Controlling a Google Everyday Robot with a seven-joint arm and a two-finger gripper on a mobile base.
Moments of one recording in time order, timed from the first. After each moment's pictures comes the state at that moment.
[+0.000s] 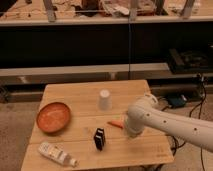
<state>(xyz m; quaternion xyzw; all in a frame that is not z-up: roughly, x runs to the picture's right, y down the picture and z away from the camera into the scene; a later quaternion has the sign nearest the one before) 0.116 0.233 0.729 -0.32 -0.11 -0.14 0.93</state>
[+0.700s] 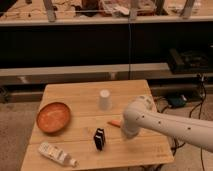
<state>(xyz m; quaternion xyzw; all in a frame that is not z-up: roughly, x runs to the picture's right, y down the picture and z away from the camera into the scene) 0.101 0.243 0.735 -0.32 -0.11 -0.15 0.93</state>
